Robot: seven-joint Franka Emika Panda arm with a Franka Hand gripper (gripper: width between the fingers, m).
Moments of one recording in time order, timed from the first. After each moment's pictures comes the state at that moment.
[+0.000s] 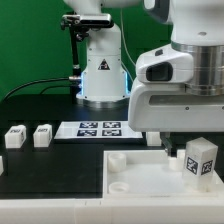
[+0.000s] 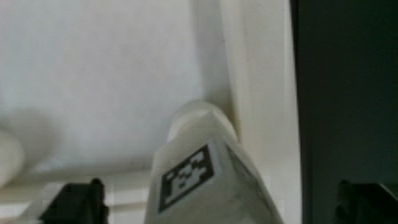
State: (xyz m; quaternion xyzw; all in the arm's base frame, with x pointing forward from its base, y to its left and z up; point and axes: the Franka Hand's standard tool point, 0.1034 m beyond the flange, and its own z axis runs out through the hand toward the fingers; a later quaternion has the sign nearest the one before) arm 0.639 0.121 0.080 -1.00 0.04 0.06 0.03
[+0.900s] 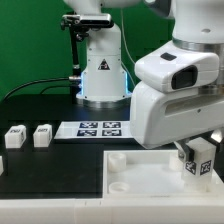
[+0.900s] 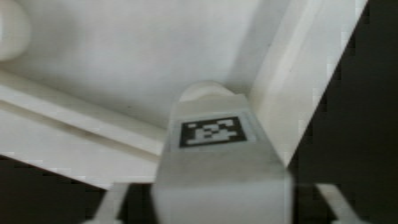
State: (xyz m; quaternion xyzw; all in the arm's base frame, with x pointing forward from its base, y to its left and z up) arm 0.647 0.117 0.083 -0.98 -0.20 0.07 0.04
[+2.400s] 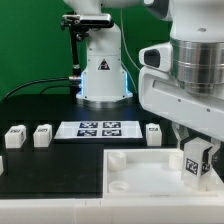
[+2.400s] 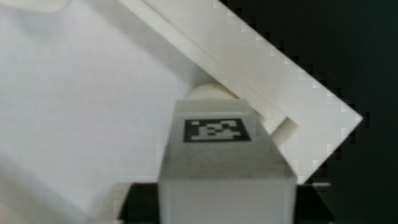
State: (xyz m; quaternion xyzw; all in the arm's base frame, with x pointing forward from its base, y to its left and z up) arm 0.643 0.115 0.082 -0.88 0.47 0.06 -0.01
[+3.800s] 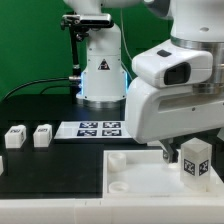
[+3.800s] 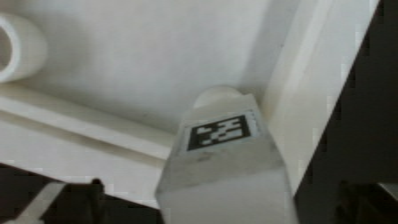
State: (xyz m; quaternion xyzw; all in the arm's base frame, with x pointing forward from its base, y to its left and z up) arm 0.645 0.111 0.083 -0.98 -0.17 0.06 0.02
